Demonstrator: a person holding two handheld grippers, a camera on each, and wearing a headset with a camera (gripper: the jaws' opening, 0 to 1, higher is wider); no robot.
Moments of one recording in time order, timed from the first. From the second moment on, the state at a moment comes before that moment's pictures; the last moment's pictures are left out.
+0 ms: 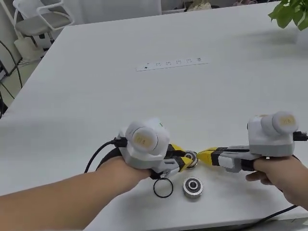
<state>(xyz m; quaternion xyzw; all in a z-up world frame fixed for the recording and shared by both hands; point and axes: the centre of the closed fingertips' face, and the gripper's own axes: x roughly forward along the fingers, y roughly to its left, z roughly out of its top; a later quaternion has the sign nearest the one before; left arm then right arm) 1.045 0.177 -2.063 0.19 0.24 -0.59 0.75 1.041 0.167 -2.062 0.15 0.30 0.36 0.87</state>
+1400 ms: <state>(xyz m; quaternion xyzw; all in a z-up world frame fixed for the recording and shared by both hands) 1.045 0.174 -2.064 0.19 0.23 -0.59 0.75 1.038 0.163 -2.054 0.04 0.26 0.40 0.88</state>
